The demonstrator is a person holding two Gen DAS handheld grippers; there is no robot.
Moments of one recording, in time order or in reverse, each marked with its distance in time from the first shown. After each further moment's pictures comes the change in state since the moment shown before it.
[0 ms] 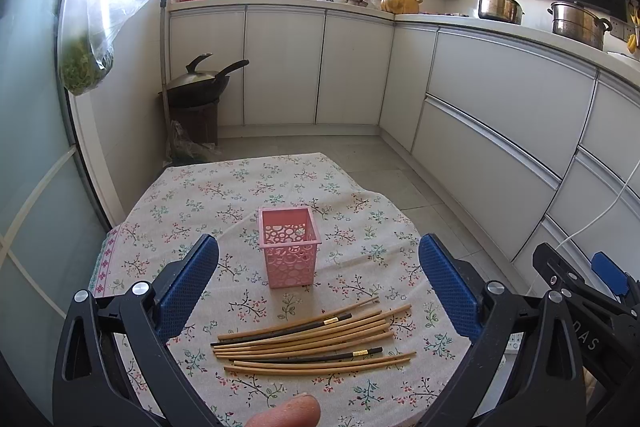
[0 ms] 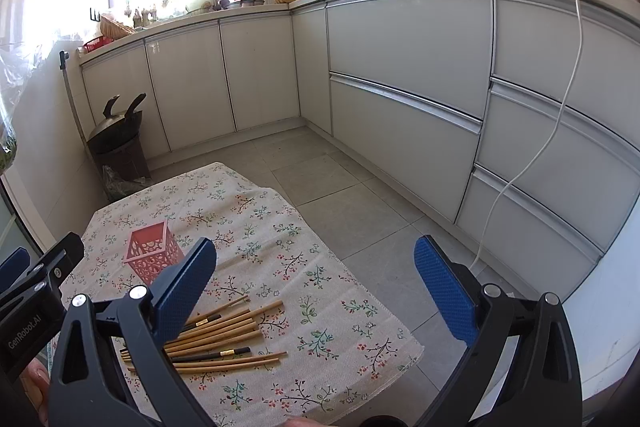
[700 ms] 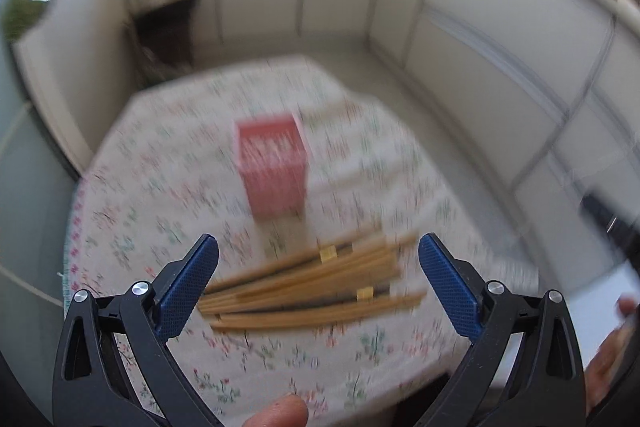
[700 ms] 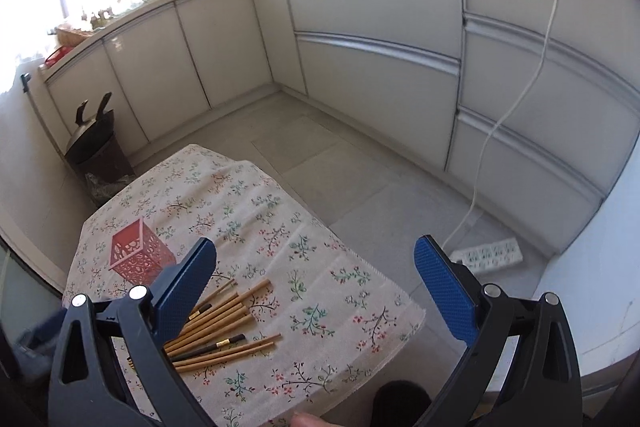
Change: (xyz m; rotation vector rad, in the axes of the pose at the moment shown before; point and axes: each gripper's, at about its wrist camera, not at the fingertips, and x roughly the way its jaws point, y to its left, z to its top) left arm 0.079 -0.001 -0.027 0.082 0.400 -0.080; right arm 0.030 -0.033 -0.001 0.172 0.166 -0.045
